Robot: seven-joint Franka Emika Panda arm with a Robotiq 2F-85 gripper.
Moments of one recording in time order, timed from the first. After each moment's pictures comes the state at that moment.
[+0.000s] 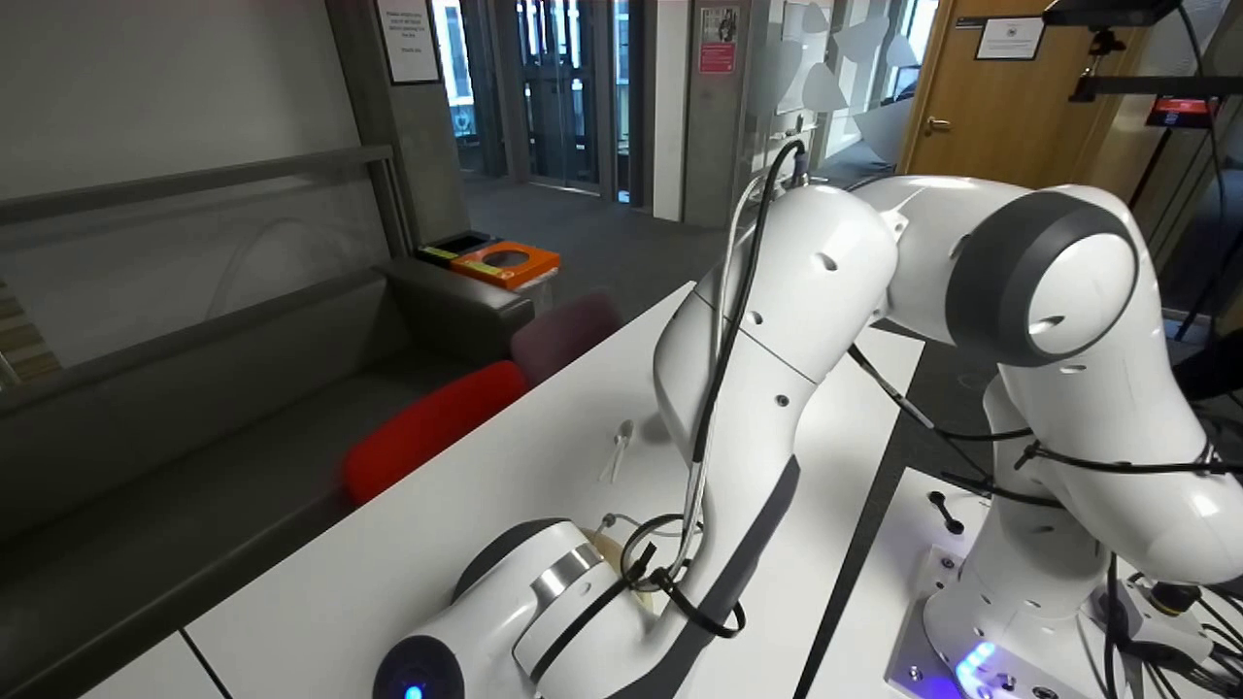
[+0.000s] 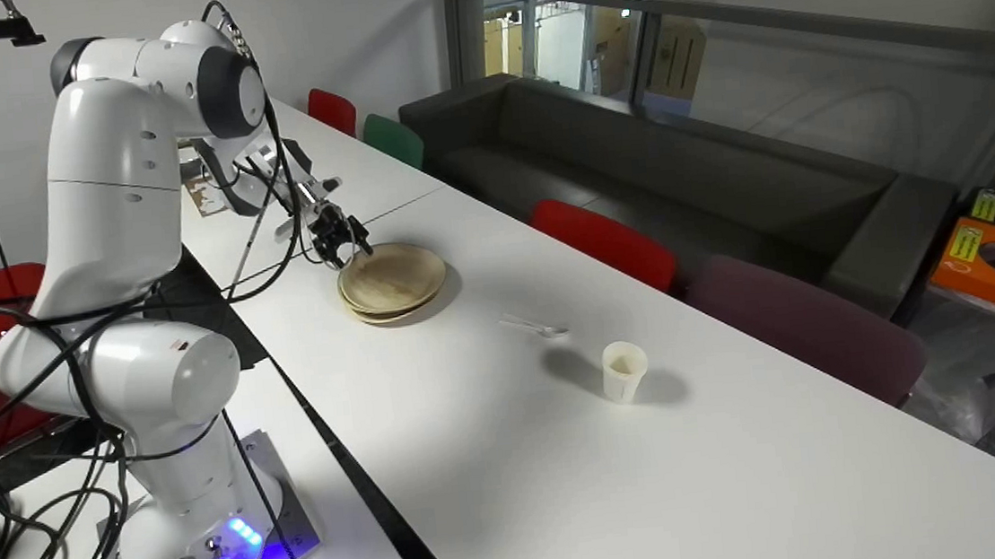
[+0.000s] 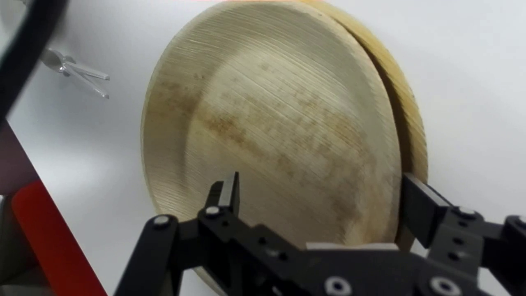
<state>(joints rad) 0.69 0.57 0.24 -1.89 -0.74 2.03 0.73</state>
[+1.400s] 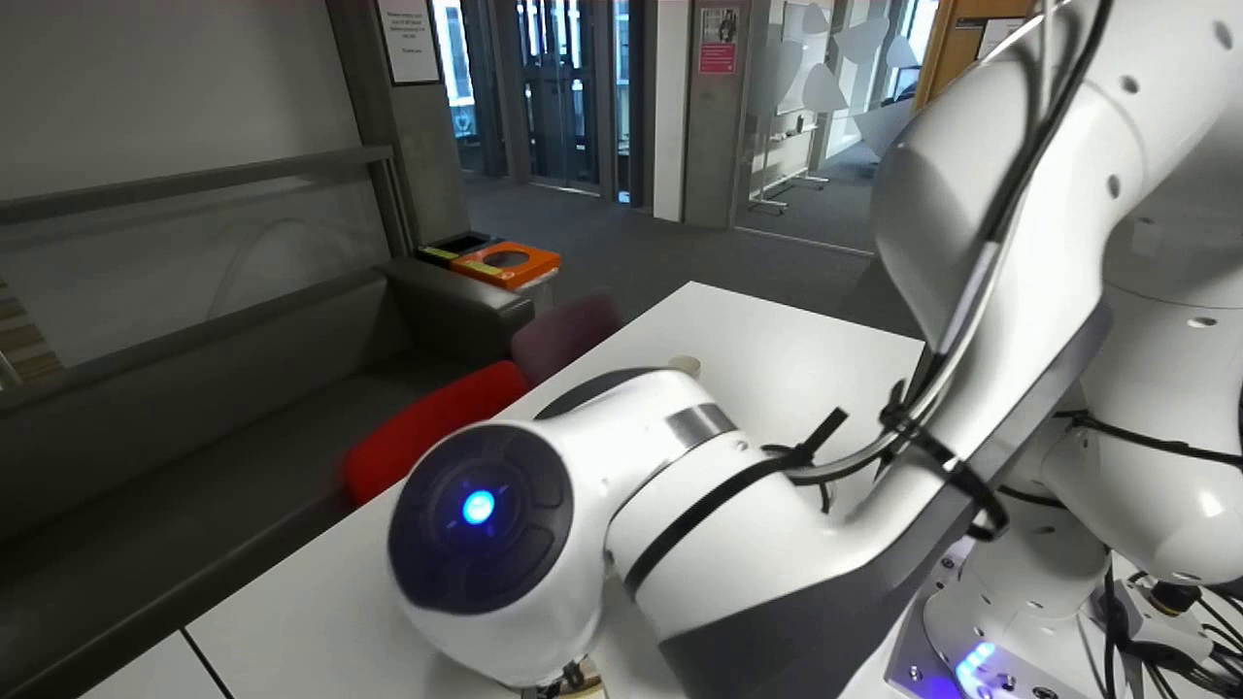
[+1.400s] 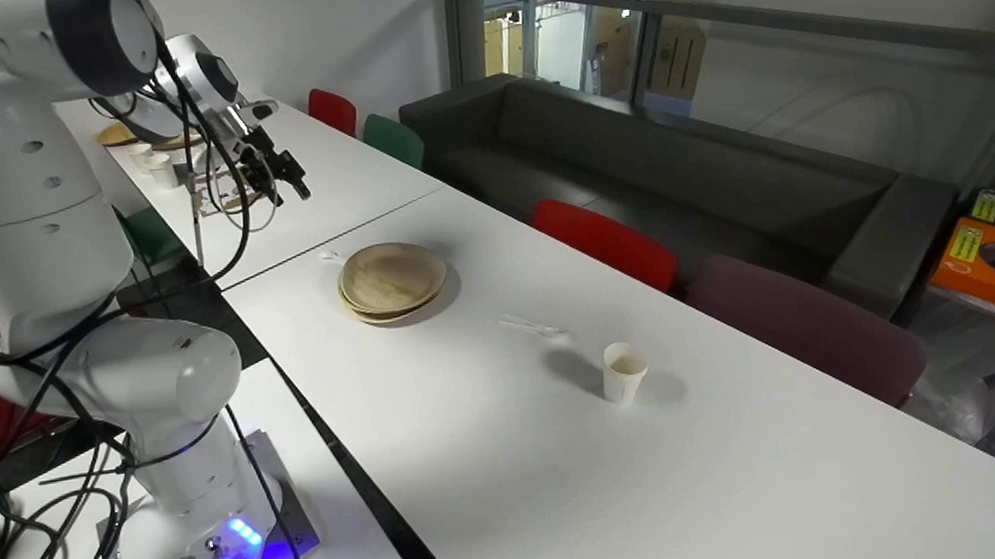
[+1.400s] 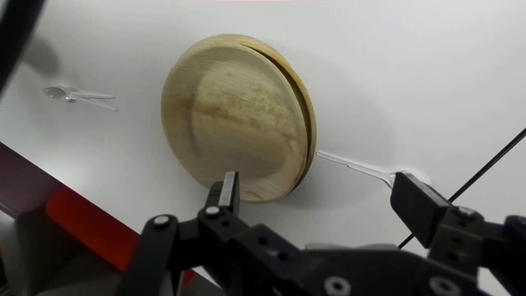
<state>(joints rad) 0.73 0.10 0.32 -2.05 -0.45 2.02 0.78</state>
